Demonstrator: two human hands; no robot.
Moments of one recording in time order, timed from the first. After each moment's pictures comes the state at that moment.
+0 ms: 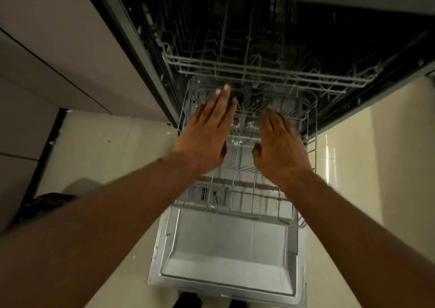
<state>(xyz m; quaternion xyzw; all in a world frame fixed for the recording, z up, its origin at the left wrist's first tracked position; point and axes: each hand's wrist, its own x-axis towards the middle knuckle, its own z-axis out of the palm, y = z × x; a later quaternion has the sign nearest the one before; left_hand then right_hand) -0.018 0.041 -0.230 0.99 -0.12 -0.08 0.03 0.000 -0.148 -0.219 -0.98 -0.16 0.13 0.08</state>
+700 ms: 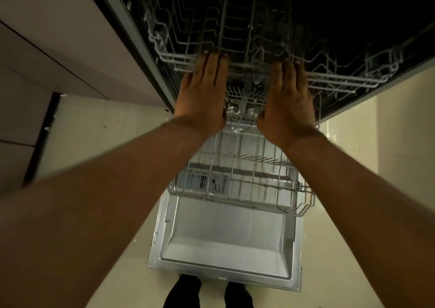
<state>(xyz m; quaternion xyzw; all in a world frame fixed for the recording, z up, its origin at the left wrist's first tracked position) 0.031 0.040 -0.225 1.00 -0.01 -0.05 0.05 0.051 -0.139 -0.212 -0.99 -0.11 0.07 0.05</state>
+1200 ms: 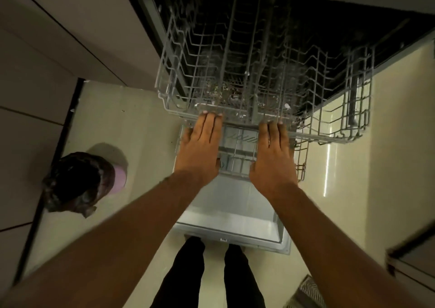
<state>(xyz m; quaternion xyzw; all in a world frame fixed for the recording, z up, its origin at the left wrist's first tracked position) -0.136 0.022 -0.207 0.98 0.01 -0.16 0.07 -0.108 -0.164 -0.195 -0.97 -0.11 0.19 0.08</state>
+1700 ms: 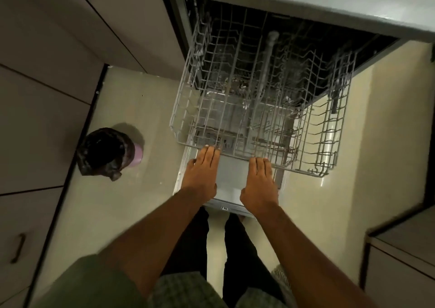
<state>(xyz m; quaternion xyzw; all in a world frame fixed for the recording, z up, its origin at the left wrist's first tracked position) -0.265 0.004 -0.166 0.95 0.03 -0.31 0.06 -0.236 -0.178 -0.168 -0.94 -0.09 0.31 0.10</state>
